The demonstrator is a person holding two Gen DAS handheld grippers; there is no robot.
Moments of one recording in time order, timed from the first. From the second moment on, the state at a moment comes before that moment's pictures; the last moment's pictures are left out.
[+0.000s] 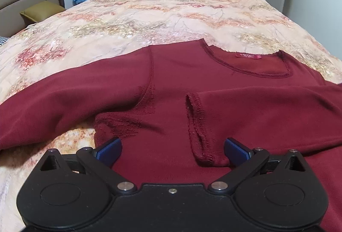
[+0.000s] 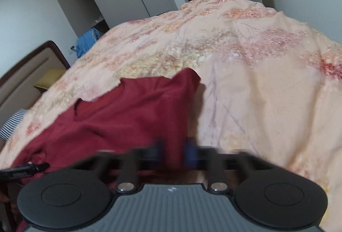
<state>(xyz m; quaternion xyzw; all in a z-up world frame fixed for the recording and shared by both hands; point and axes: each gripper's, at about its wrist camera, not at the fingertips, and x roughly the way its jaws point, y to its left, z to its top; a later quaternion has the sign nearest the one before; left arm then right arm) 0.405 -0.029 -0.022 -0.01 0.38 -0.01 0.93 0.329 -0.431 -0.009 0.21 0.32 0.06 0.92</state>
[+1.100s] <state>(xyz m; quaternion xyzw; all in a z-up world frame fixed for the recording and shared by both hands) 0.161 0.081 -0.014 -0.09 0.40 -0.12 0.91 0.043 -0.333 -0.014 0.19 0.36 0.11 0.91</state>
